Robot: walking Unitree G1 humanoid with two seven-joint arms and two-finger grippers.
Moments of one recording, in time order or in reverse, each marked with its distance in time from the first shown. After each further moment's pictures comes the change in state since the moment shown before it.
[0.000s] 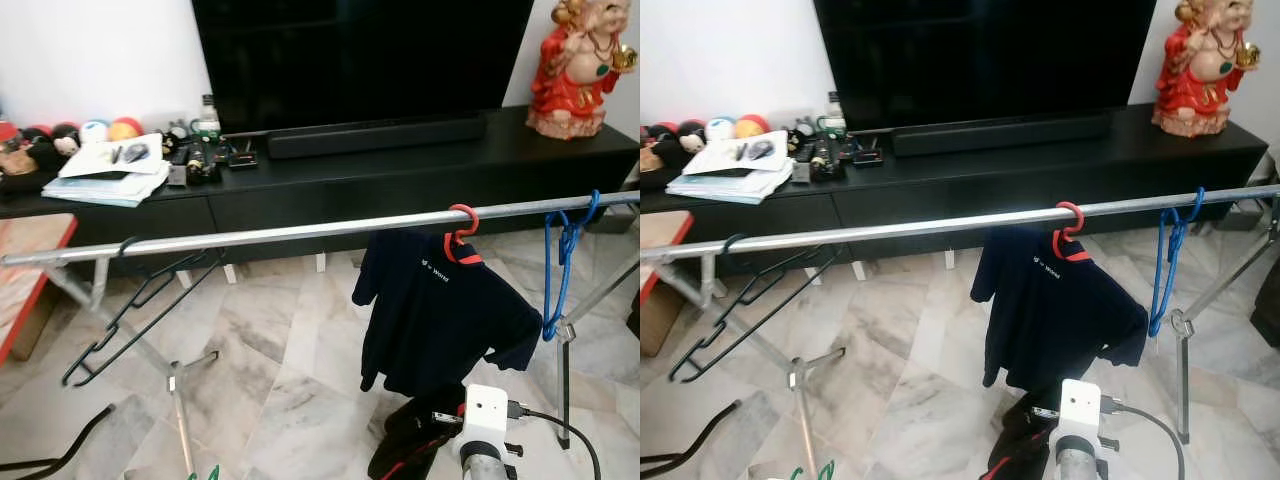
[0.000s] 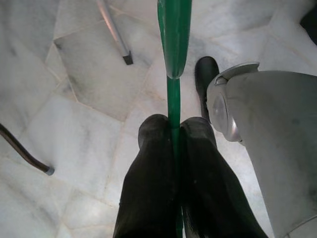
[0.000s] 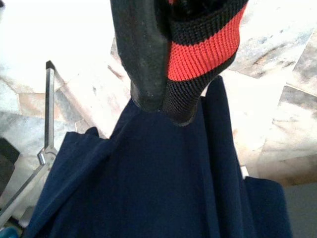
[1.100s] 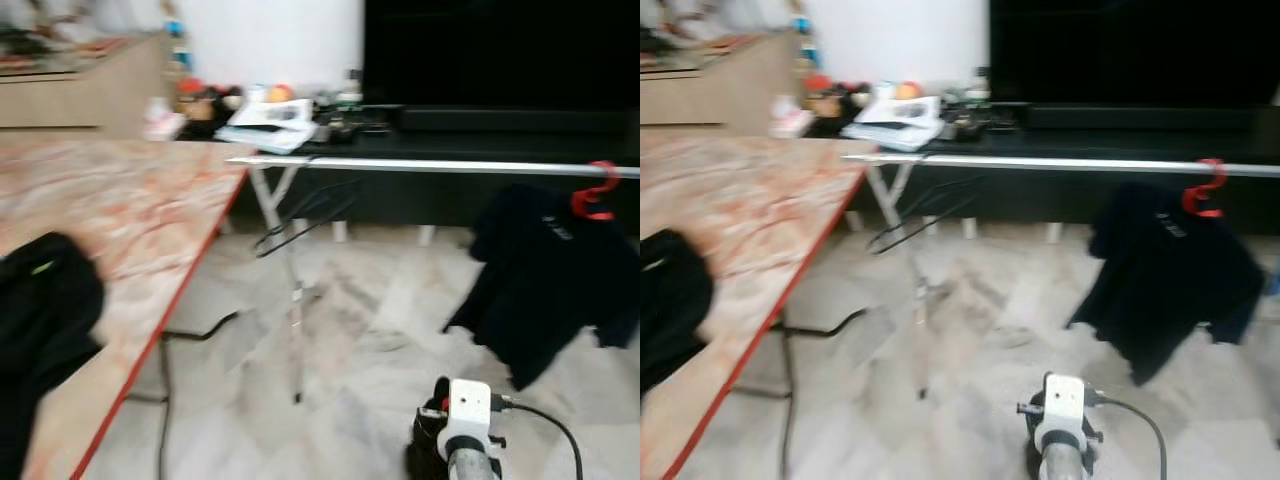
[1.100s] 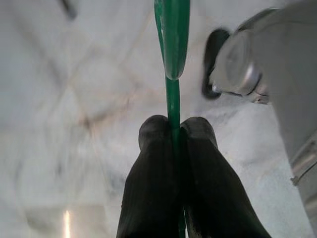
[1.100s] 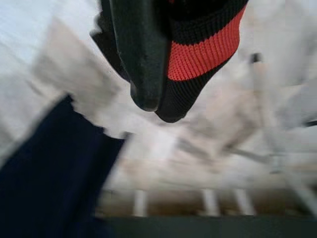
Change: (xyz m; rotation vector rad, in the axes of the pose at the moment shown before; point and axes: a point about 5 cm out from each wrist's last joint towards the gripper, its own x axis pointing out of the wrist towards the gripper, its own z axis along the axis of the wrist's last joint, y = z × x) left arm -0.006 -0.021 -0.032 0.006 0.095 -0.025; right arm 0.000 0.014 0.005 -0.004 -0.015 0.043
